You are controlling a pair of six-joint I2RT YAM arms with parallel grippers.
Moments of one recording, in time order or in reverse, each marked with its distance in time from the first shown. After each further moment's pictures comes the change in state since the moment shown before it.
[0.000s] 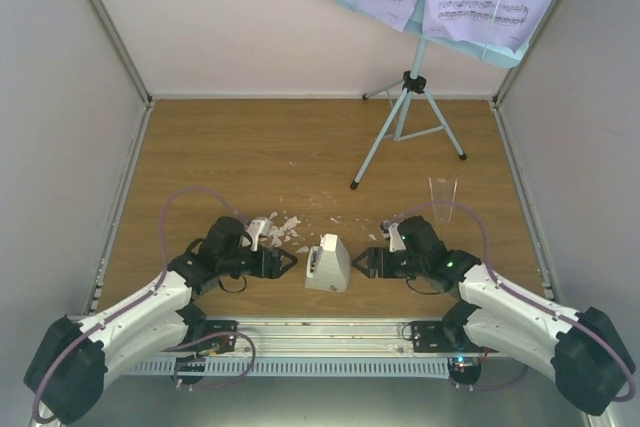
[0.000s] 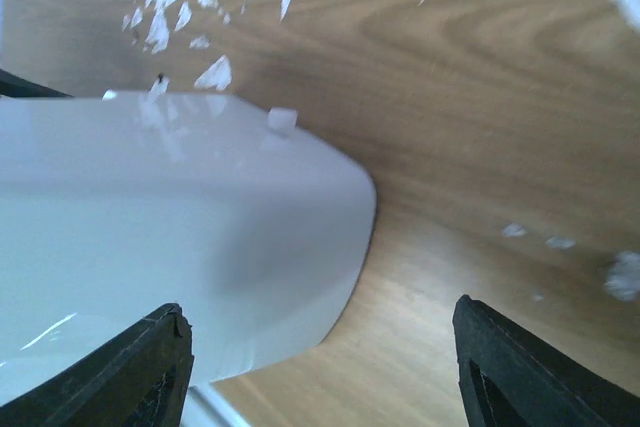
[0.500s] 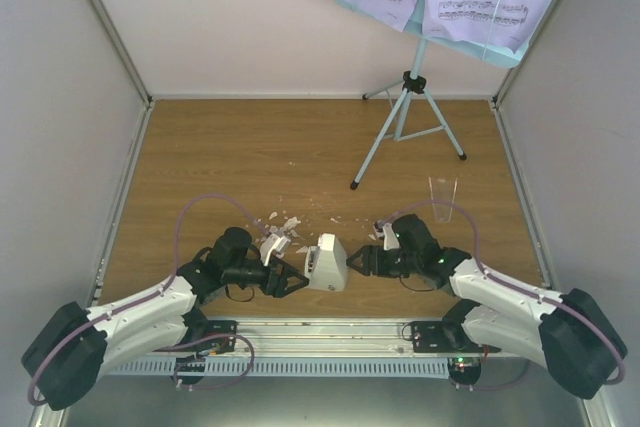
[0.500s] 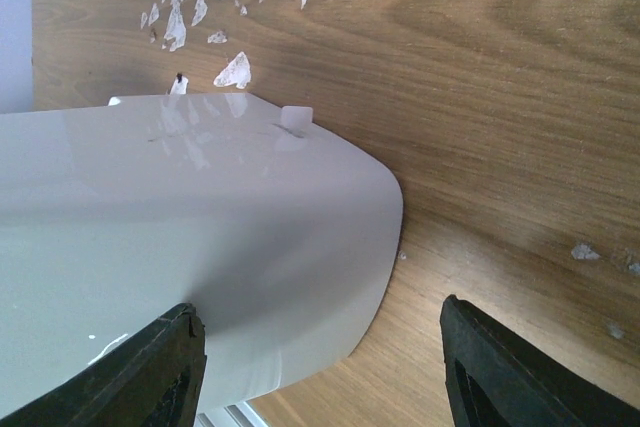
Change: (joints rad) left arm -0.154 0.060 -0.090 0.240 0.191 0.074; right arm 0.005 0.112 -0.026 0.148 -0.099 0.080
